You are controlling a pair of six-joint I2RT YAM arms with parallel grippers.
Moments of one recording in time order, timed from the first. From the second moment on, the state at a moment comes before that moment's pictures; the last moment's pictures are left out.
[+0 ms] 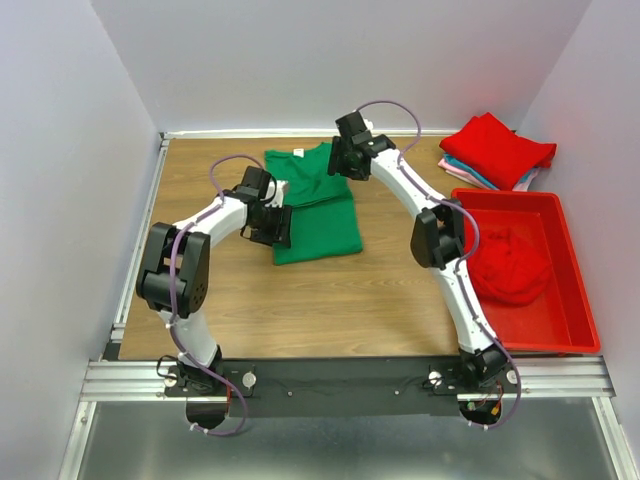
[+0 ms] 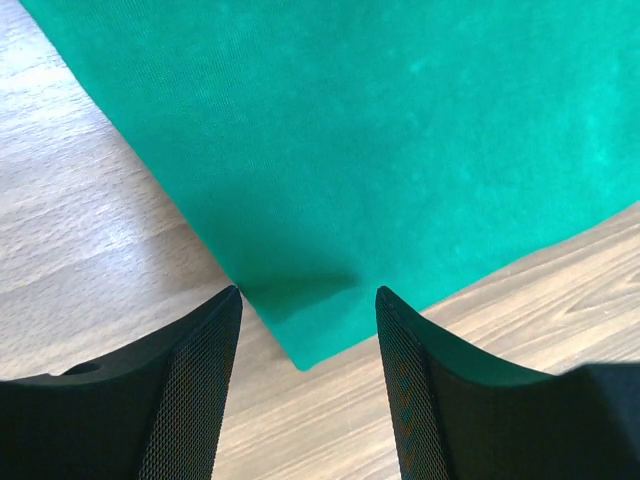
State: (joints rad) left arm -0.28 1.80 1.17 -0.52 0.28 -0.12; right arm 0.51 2.57 2.49 -0.80 0.15 0.55
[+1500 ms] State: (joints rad) left arm -0.28 1.56 0.92 -0.47 0.24 -0.26; right arm 0.53 1.92 1.36 -0.59 0.03 0.67
